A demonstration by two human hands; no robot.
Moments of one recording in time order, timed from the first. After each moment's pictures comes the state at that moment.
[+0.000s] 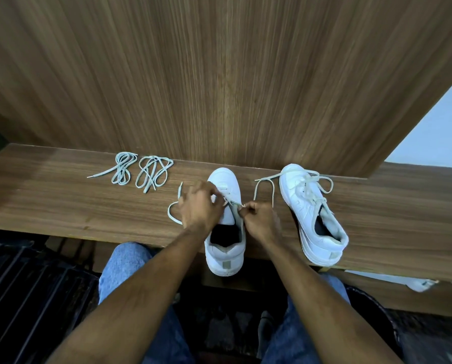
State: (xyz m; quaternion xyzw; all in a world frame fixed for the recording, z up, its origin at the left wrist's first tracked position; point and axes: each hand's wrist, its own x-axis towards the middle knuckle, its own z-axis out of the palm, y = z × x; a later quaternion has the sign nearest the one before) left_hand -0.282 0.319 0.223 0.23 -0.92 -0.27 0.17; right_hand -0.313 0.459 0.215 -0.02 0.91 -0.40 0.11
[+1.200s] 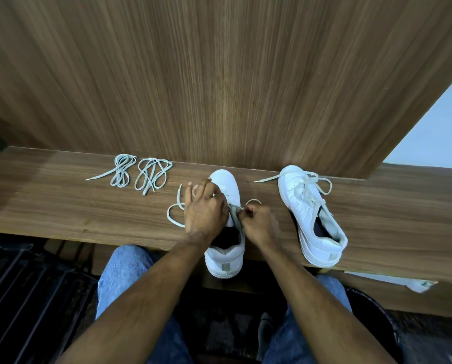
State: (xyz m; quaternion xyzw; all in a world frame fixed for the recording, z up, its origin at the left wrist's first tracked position) left_hand -0.280 0.325 0.211 0.09 -0.97 -0.07 0.22; right_hand -0.306 0.459 0.219 -0.04 0.92 -0.38 0.09
